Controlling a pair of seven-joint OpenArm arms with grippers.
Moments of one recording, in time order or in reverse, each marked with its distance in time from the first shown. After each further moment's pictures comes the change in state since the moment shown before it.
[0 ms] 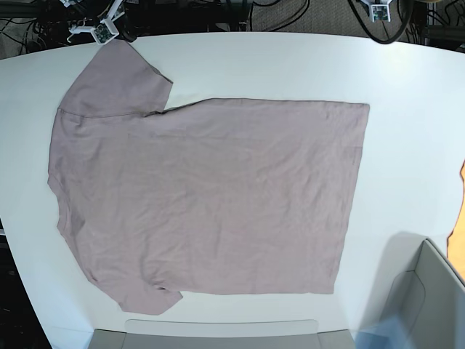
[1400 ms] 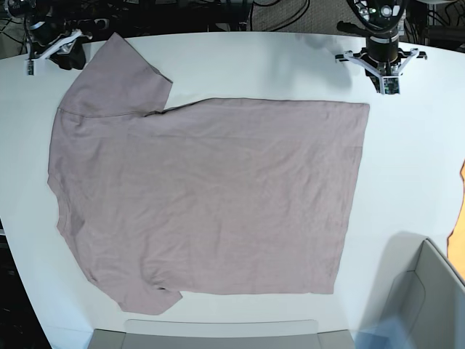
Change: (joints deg) left arm -25.8 -6.6 0.6 1.2 -0.3 -0.2 12.5; right arm 21.4 -17.0 39.8 -18.3 28.3 19.9 -31.8
